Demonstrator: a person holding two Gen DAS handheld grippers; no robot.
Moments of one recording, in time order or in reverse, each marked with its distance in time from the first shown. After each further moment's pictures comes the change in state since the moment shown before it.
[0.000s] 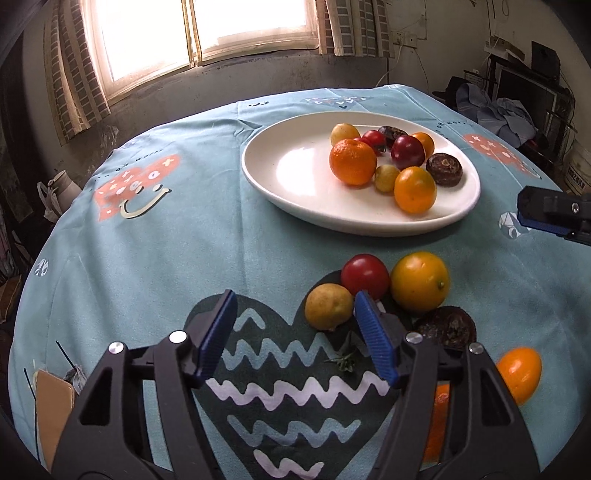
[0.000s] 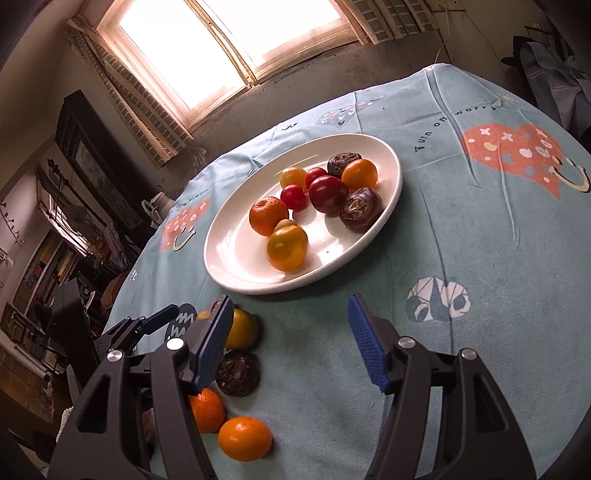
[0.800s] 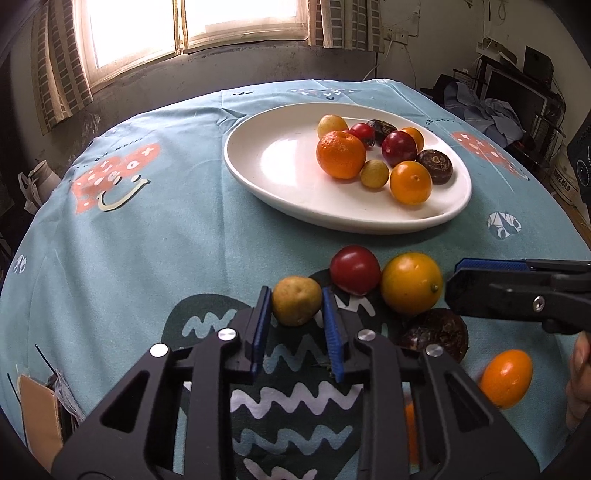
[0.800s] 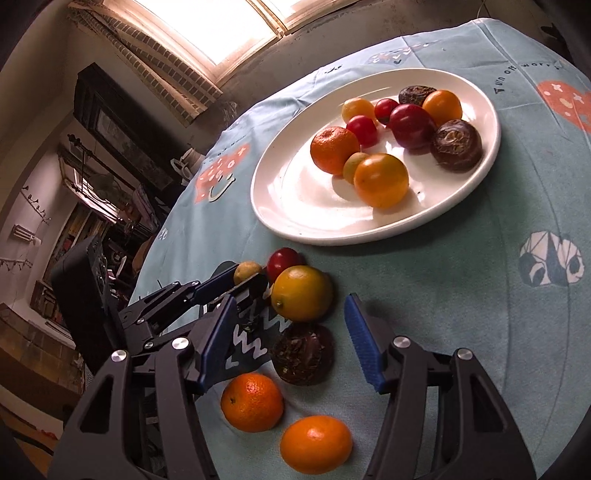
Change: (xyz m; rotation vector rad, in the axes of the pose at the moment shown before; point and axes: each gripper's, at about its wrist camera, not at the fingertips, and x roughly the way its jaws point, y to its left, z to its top) left arm 0.010 0.006 0.003 -0.024 0.034 -0.086; right arm 0.053 0.039 -0.015 -0.005 0.198 0.137
